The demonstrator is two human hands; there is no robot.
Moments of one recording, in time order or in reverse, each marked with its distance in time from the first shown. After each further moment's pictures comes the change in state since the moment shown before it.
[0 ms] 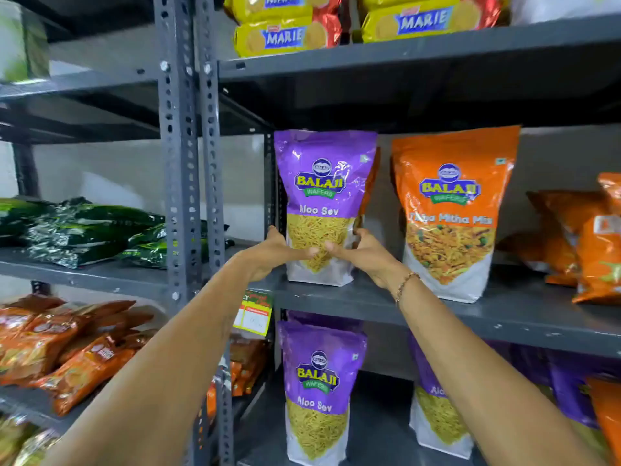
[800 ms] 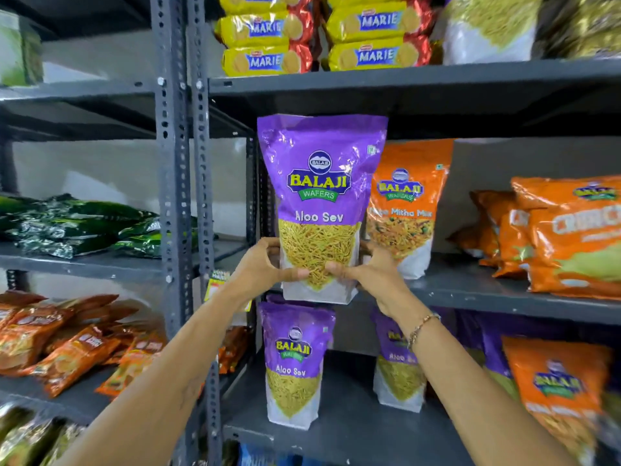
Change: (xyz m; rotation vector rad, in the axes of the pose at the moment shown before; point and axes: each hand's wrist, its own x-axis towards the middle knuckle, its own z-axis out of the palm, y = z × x) left_hand -0.147 0.039 0.053 -0.024 0.114 0.148; right_hand -0.153 -0.043 -0.024 -0.027 0.180 -0.016
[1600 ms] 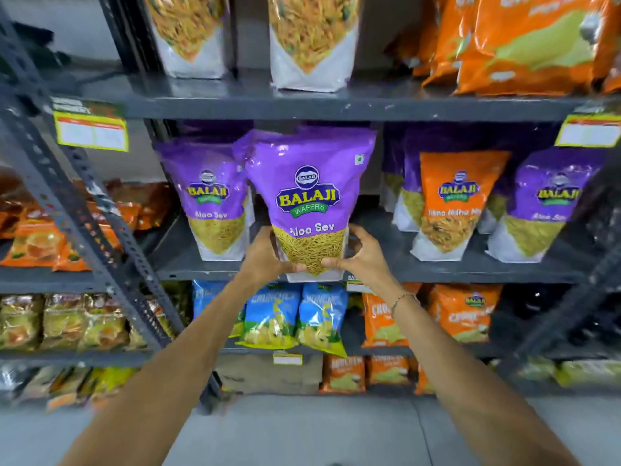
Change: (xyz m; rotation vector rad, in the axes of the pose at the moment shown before) left_hand -0.117 -0.148 0.219 0.023 -0.237 -0.311; right_hand -0.163 0.228 -0.101 -0.137 0.100 0.353
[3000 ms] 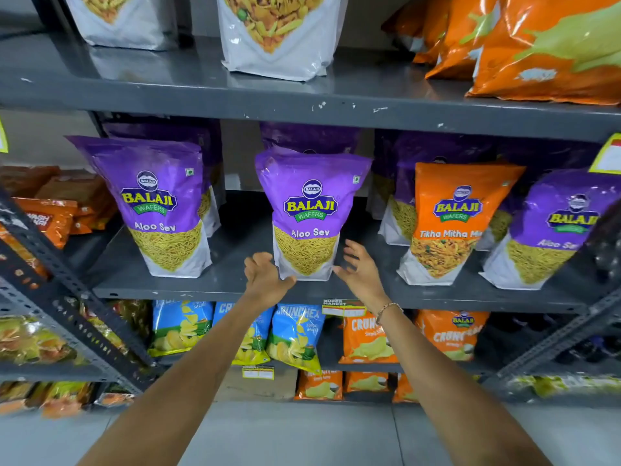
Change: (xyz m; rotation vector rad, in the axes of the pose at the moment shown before) left_hand 0.079 -0.036 0.094 0.222 -0.009 -0.219; right_hand 0.087 0.103 -0.041 0.034 0.060 0.168
